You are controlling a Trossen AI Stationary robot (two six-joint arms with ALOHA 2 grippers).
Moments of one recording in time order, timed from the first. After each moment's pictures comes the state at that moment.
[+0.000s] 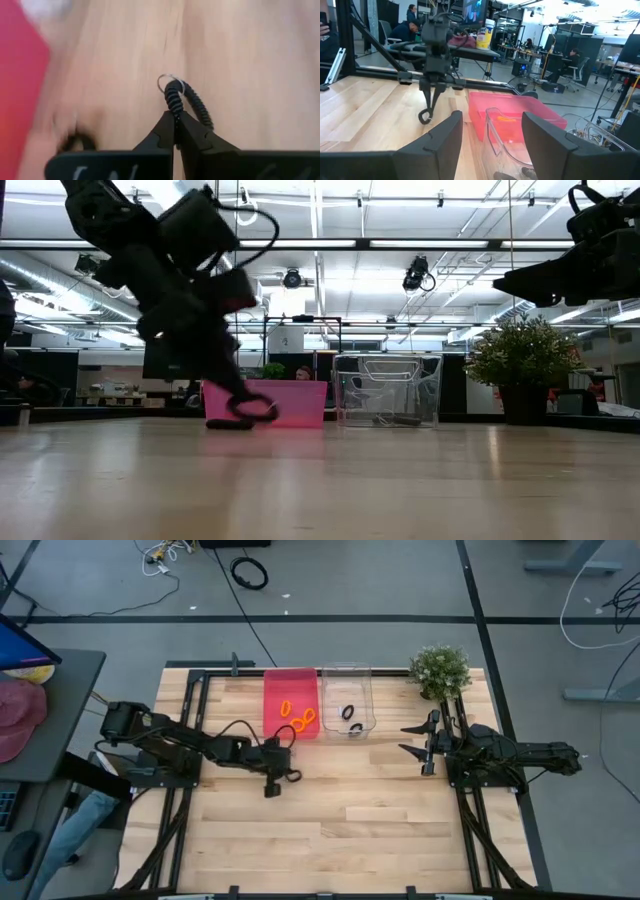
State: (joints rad) left arm -0.08 1.50 0.59 0.09 -0.09 -0.11; right arm -0.03 0.02 0.02 0.03 0.13 -0.19
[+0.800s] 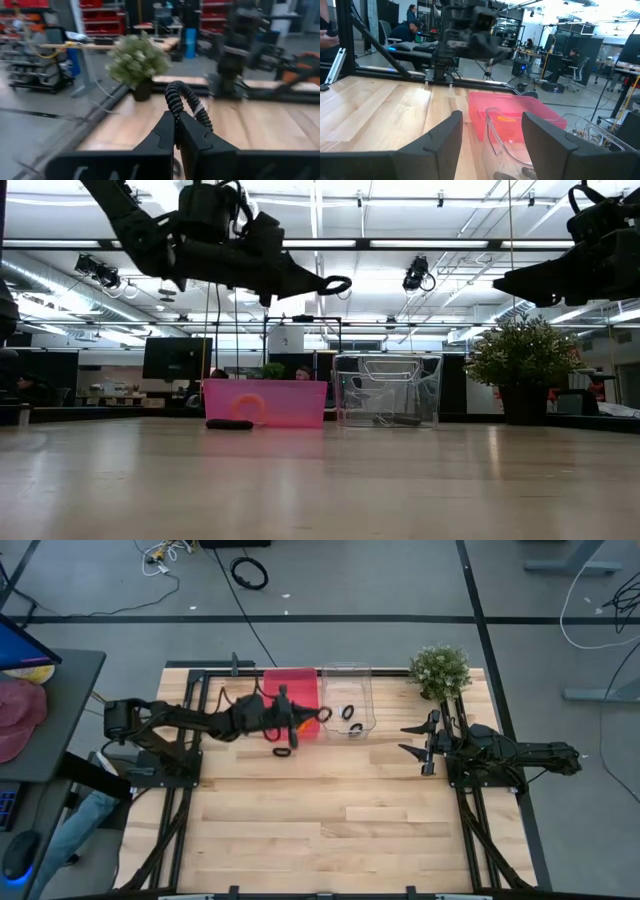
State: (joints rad) left arm 0.25 1.50 0.62 0.85 0.00 0.03; right arm -0.03 0.02 0.02 0.03 0.13 -0.19
